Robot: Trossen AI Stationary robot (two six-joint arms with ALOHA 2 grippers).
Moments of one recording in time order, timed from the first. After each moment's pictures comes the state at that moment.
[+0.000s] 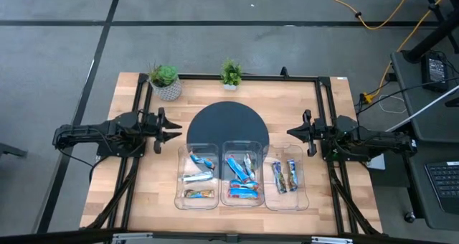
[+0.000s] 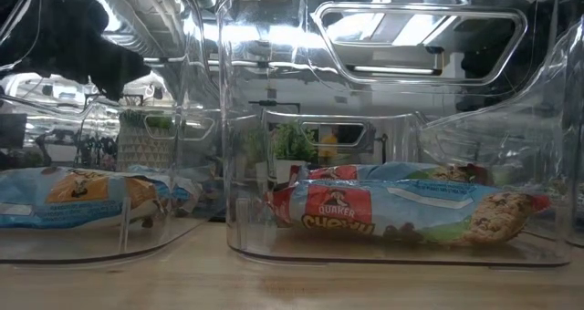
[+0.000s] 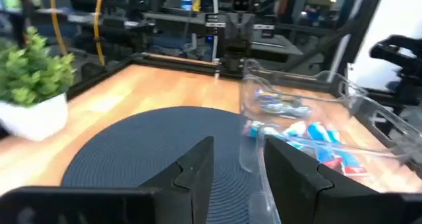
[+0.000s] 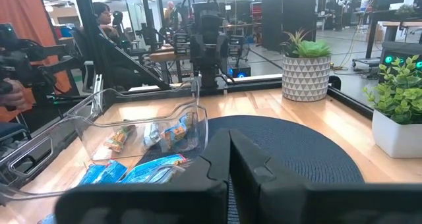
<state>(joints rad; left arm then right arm) 0.09 0.02 0.06 -0.11 0.00 -0.16 -0.08 0.02 0.01 0.03 -0.07 0.10</state>
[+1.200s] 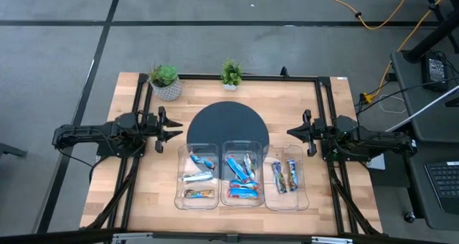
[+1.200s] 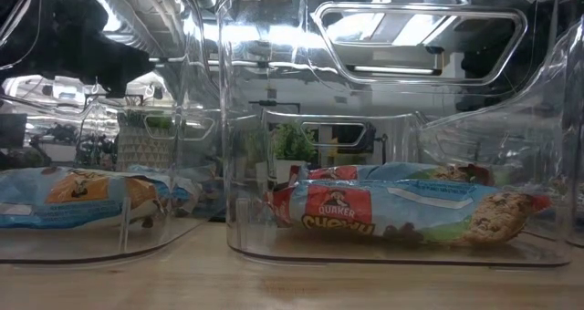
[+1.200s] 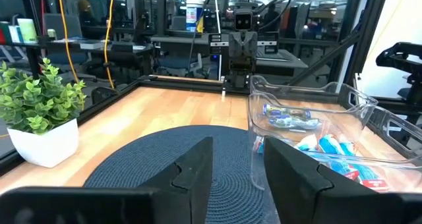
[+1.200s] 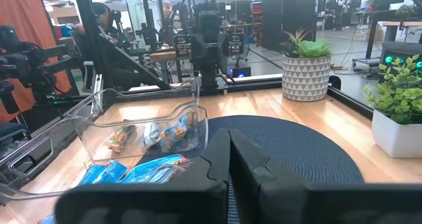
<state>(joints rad) 0.09 0.03 0.01 0.02 -0.02 -0.08 -0.08 0.02 0.01 0.03 -0.07 0.10</state>
